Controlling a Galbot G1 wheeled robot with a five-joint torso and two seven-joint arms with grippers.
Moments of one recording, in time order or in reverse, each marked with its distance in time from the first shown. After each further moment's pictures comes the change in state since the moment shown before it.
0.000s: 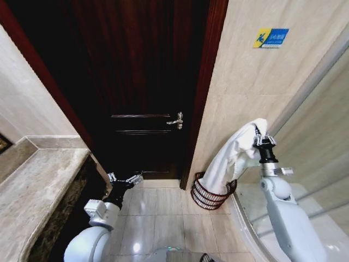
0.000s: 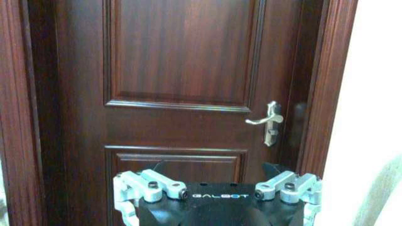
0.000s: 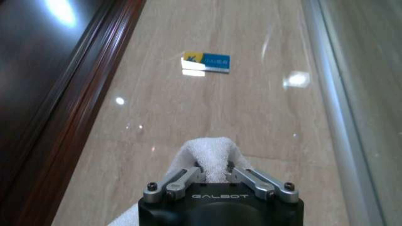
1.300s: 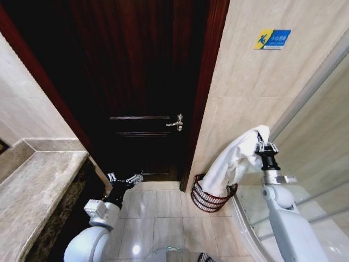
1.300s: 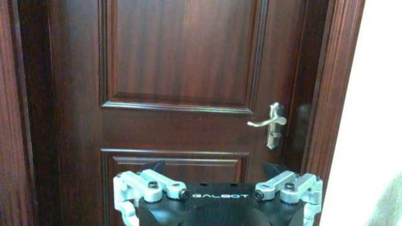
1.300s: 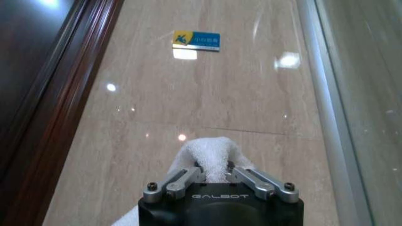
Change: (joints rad) left arm 0.000 0.000 0.000 0.000 0.000 0.000 0.000; right arm -0.100 0.025 0.044 0.043 0.019 -0.033 -0.002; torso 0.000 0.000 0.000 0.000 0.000
